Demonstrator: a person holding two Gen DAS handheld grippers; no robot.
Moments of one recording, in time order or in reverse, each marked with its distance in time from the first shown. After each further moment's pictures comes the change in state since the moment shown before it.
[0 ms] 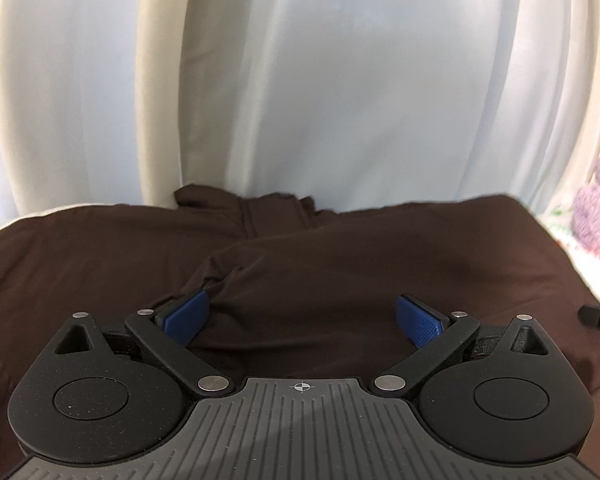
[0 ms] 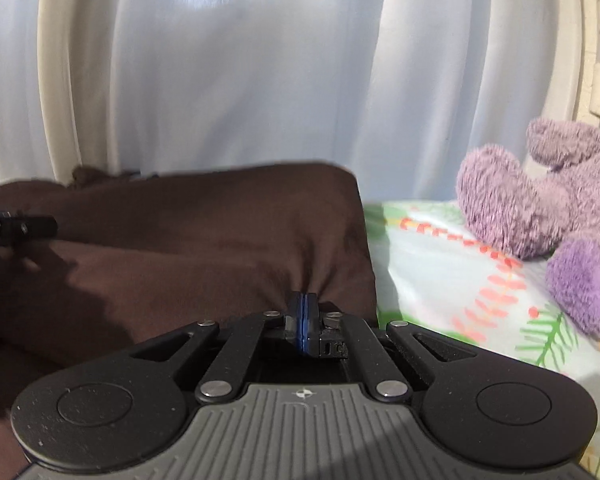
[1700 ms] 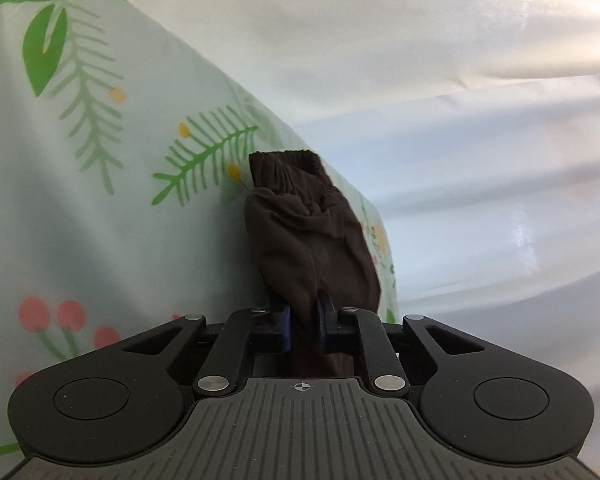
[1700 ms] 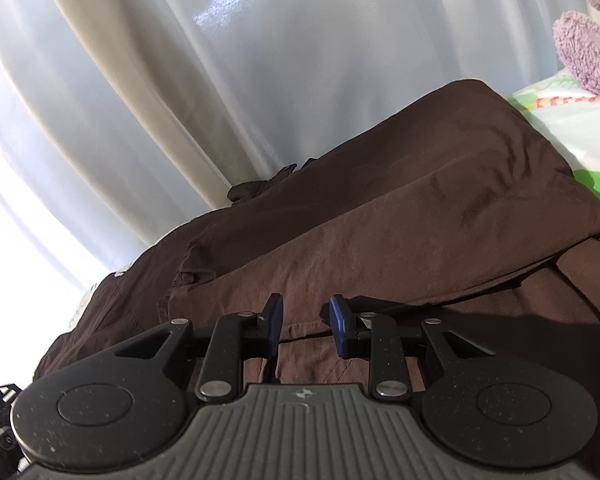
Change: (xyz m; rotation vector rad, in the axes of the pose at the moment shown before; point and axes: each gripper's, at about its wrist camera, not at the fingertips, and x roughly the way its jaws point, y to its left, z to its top) left arm -0.247 0.434 -0.181 -1.502 -0.449 0.397; right arm -0.051 0.057 -0.004 0.393 0.109 0.432
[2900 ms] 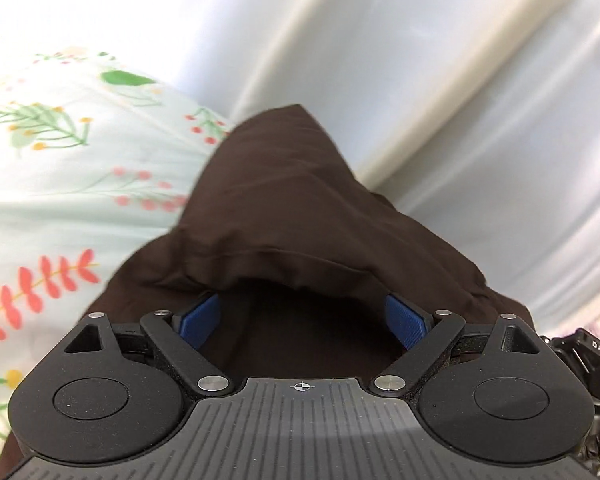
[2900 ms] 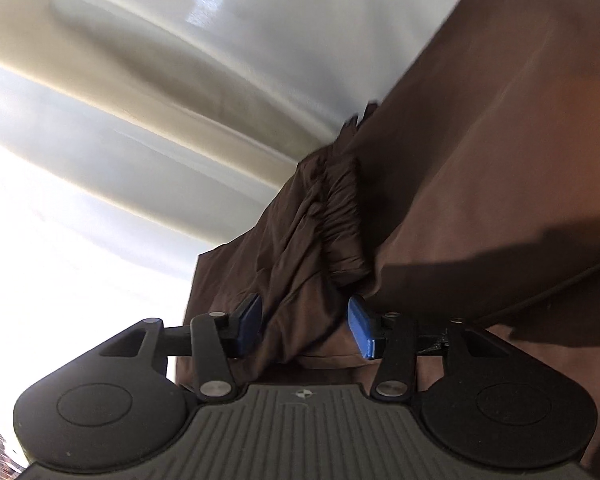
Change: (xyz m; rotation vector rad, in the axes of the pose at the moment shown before) left arm -0.008 -0.139 -0.254 0.921 0.490 -0.199; right arm 0.077 0.004 0.027 0.421 0.177 0.317
